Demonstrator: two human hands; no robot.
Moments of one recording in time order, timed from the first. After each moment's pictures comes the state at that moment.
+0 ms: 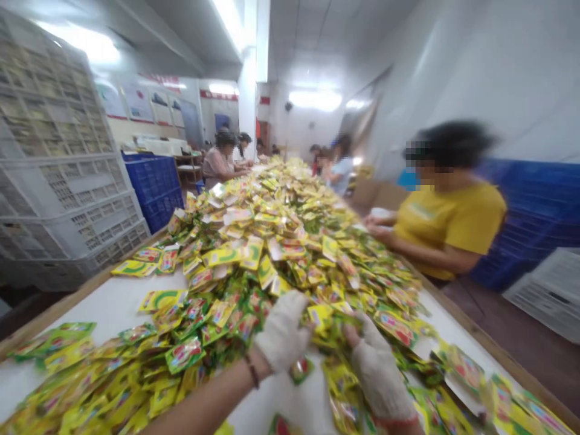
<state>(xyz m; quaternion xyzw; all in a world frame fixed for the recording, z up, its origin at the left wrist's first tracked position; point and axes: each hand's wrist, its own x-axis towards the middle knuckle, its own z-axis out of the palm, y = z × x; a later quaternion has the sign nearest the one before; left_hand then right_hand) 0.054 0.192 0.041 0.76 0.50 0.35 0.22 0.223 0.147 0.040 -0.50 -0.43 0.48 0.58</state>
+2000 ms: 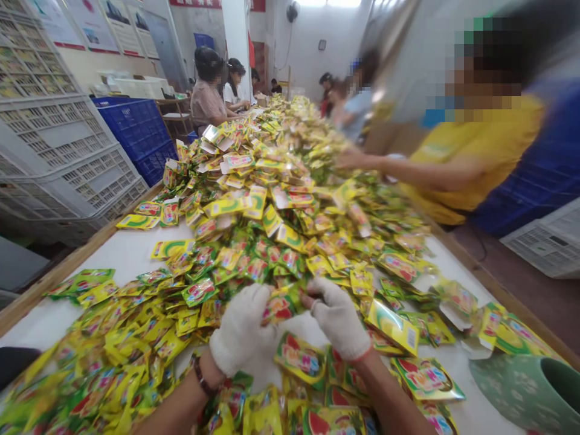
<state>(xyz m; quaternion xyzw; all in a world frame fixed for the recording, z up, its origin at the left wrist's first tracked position) -0.022 0.112 -0.001 0.81 0.53 0.25 0.01 0.168 0.125 0.023 -0.57 -0.59 0.42 0.38</state>
